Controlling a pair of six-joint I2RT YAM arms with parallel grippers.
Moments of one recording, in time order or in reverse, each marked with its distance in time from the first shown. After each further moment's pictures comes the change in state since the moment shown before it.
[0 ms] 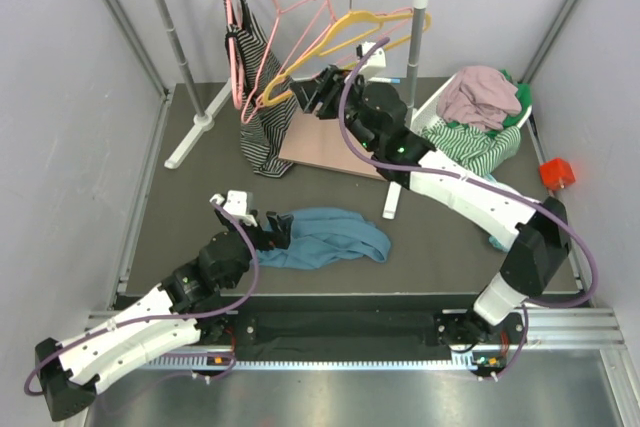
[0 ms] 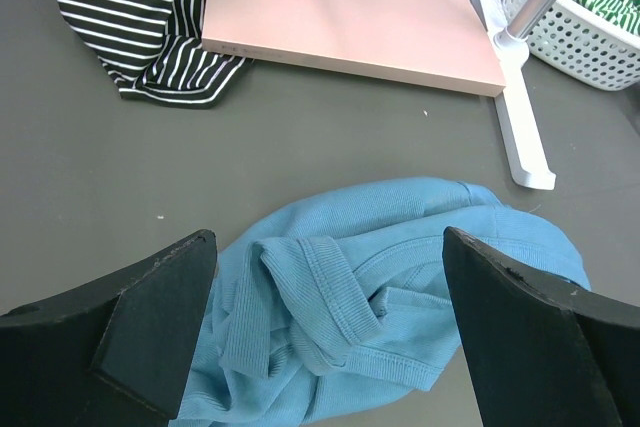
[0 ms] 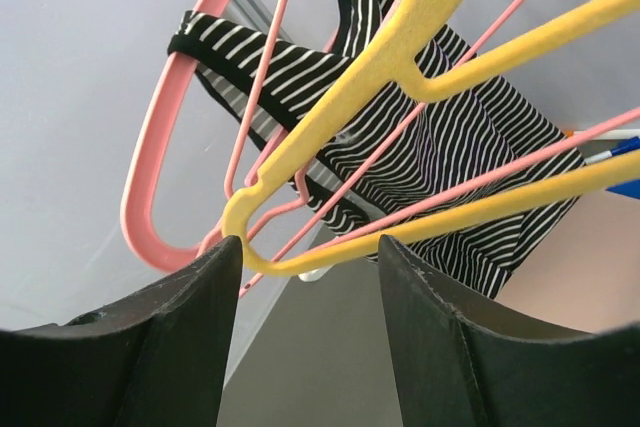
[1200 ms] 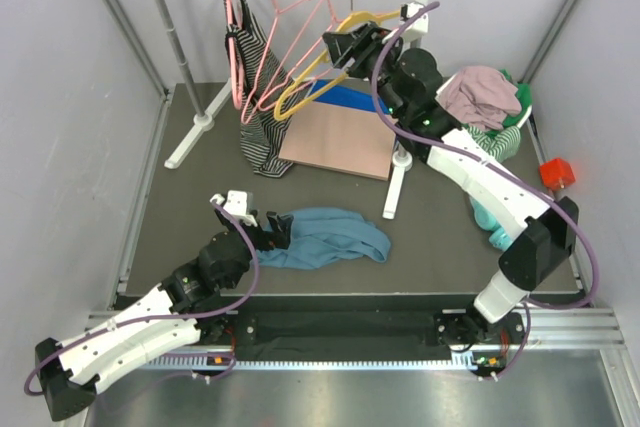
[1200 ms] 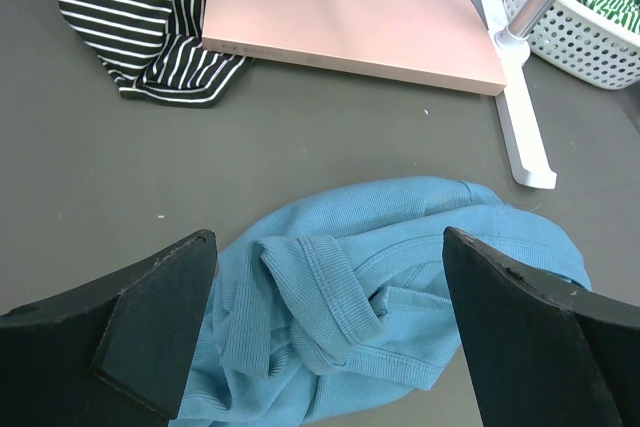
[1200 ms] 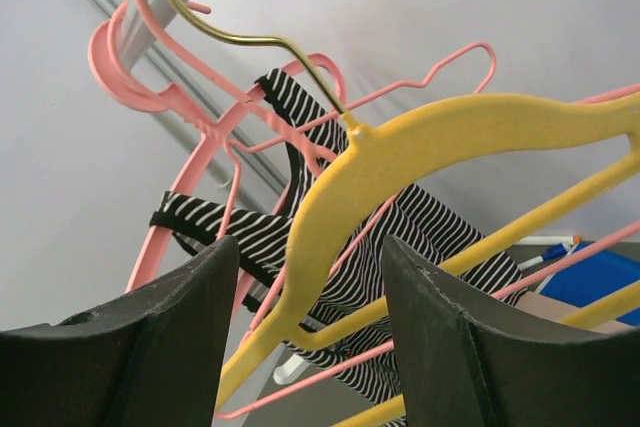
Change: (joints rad) left arm 0.000 0.001 0.000 -0.001 0.000 0.000; right arm -0.163 -0.008 0.116 0.020 -0.025 0.005
